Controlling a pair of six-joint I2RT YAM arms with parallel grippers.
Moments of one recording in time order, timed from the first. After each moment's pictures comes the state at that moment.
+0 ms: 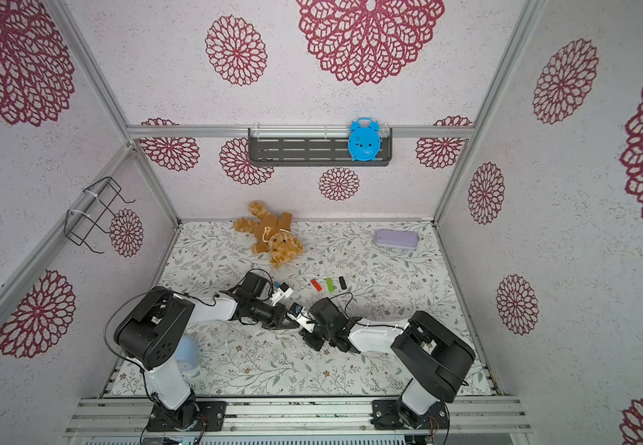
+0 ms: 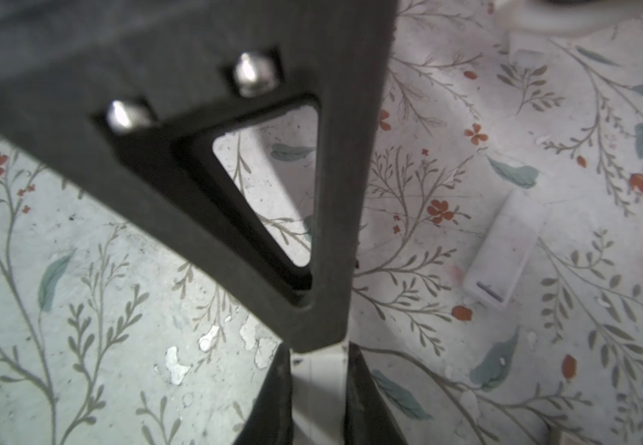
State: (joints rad) left arm -0.49 1.81 0.82 -0.05 0.95 -0.47; right arm 0.88 1.57 0.65 0.12 -0.15 -0.14
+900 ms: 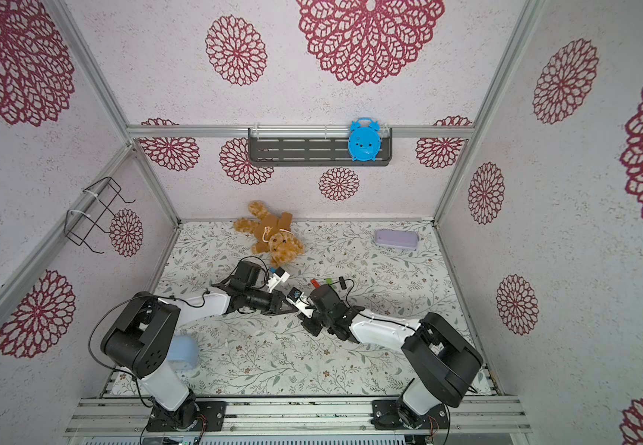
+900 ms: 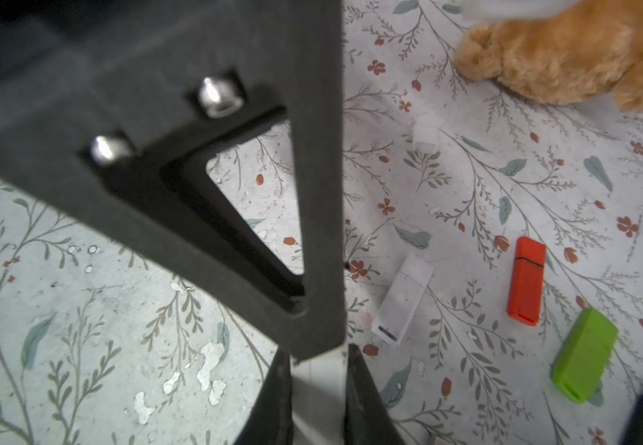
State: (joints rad) left arm -0.46 1.73 0.87 -0.01 0.93 -0.48; right arm 0.85 1.53 0.77 0.04 -0.12 -0.19
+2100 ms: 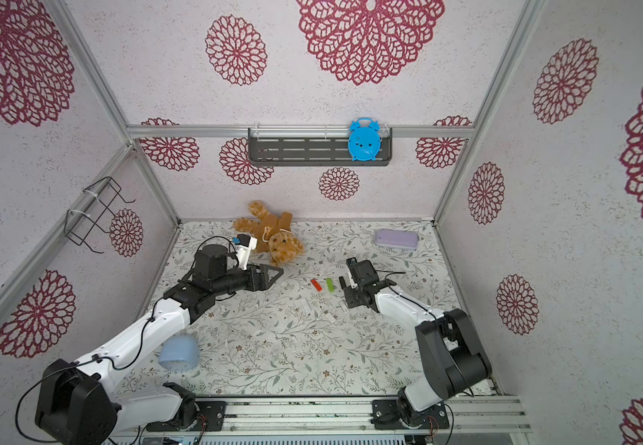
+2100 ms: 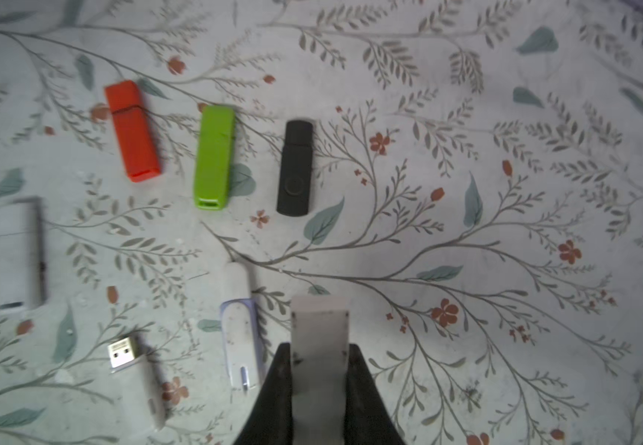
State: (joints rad) left arm -0.42 1.24 0.92 -0.15 0.39 -0.43; right arm 0.43 1.58 0.91 -0.40 0.10 0.11
